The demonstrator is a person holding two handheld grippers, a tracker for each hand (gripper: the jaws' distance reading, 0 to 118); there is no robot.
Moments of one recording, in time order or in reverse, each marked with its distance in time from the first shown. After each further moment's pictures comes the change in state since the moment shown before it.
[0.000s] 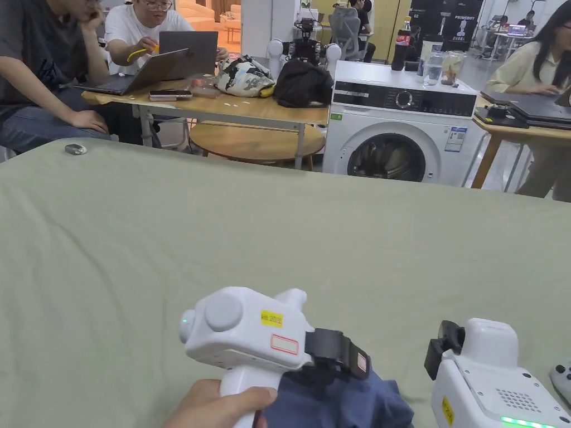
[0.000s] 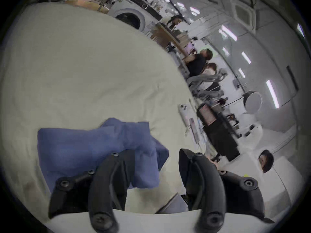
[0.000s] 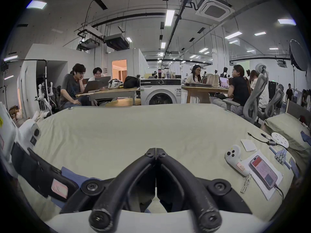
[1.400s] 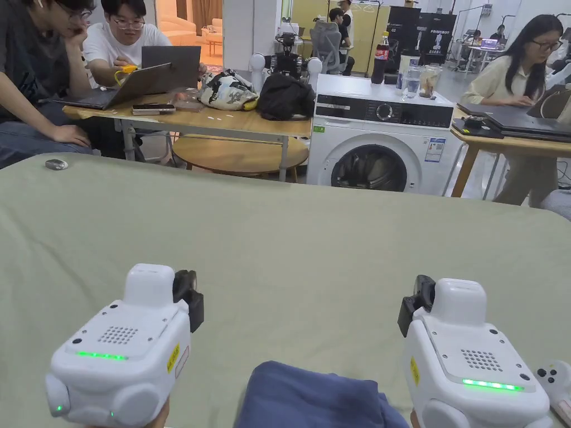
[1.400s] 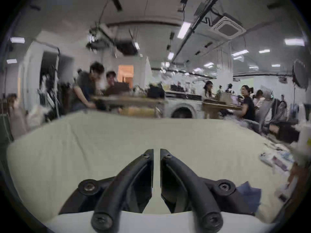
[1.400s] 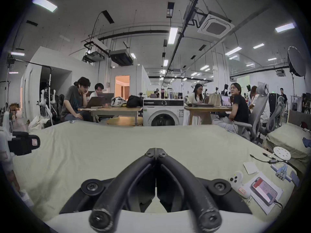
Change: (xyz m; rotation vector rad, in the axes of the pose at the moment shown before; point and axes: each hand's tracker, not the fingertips) left arm -0.003 -0.060 0.095 0.887 0.769 -0.517; right arm -0.029 0.043 -0.006 0.203 0.010 0.024
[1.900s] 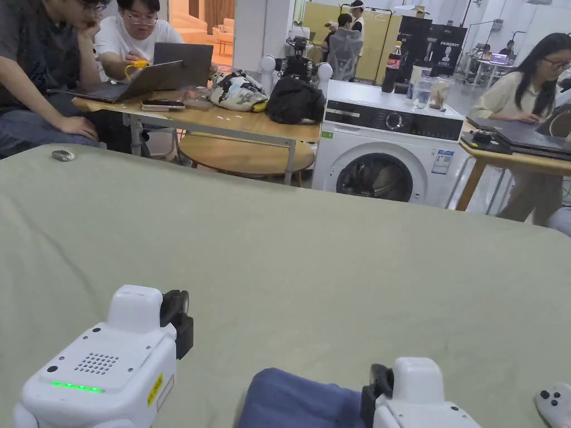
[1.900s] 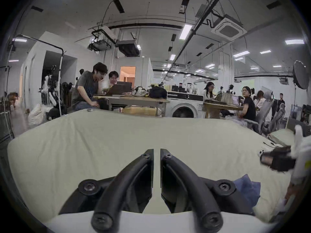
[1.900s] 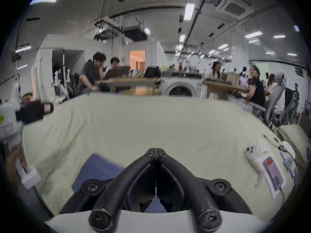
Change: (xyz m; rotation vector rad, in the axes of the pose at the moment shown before) left arm -0.017 -0.014 0.015 -0.061 -0.036 0.059; right arm -0.028 -0.063 0.031 -0.393 0.192 0.071
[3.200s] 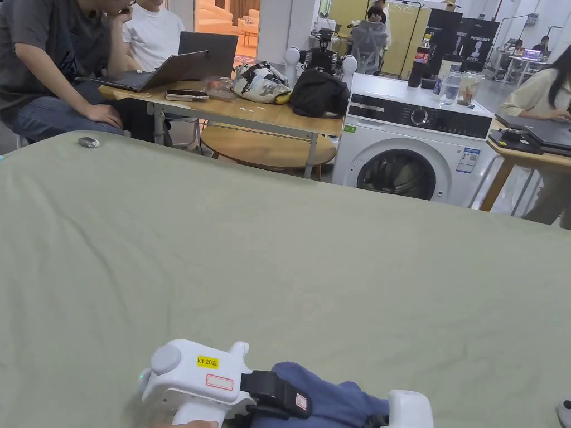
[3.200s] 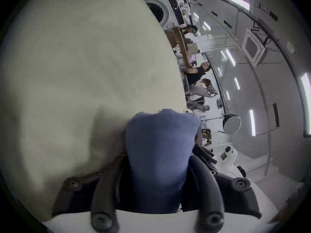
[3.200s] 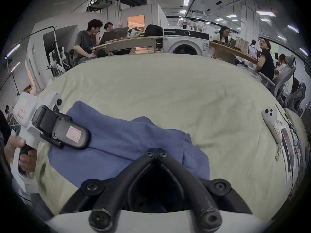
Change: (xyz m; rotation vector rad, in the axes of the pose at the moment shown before) left arm -0.012 -0.120 -0.156 -0.952 -0.792 0.789; right arm 0.013 -0.034 -0.046 -0.256 0.000 -0.052
